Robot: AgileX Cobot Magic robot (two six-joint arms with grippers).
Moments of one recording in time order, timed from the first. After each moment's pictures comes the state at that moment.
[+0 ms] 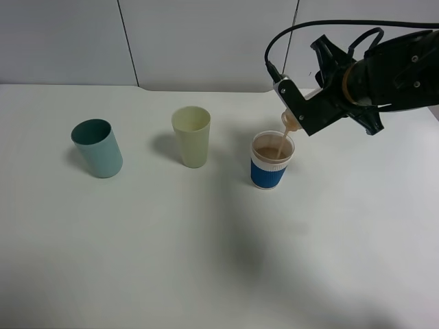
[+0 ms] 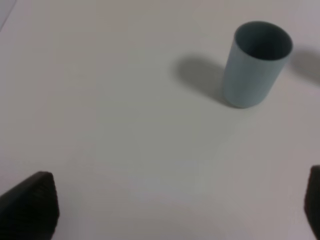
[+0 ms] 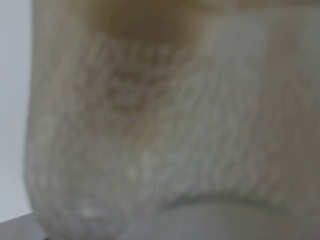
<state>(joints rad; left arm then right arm) -0.03 0.00 -0.51 0.07 1.06 -0.14 0.50 1.61 -0.85 -1.43 0.50 -0.46</state>
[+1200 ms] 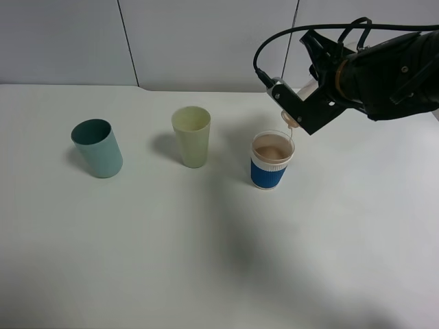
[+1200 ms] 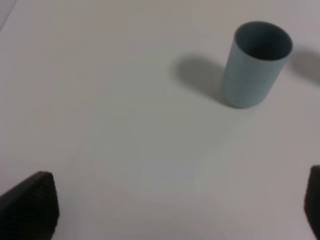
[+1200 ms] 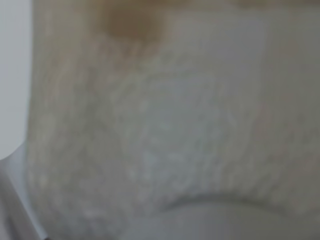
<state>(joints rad) -0.03 0.00 -0.51 0.07 1.06 -0.14 0.56 1.61 -0.85 -1.62 0.60 -0.46</state>
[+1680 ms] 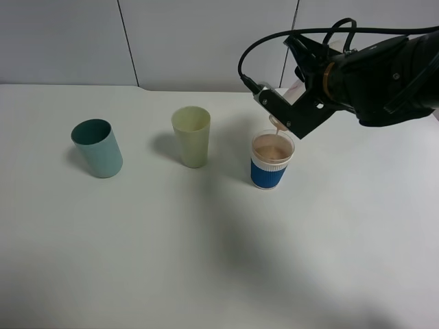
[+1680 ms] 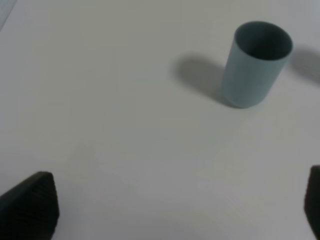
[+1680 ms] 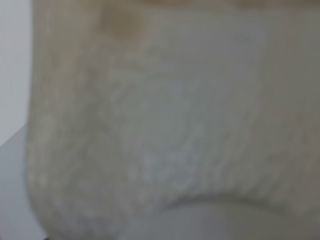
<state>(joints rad) -0.03 0.00 -0.51 0.07 1.06 -0.14 0.62 1.61 -0.85 -1.65 0.60 -0.46</state>
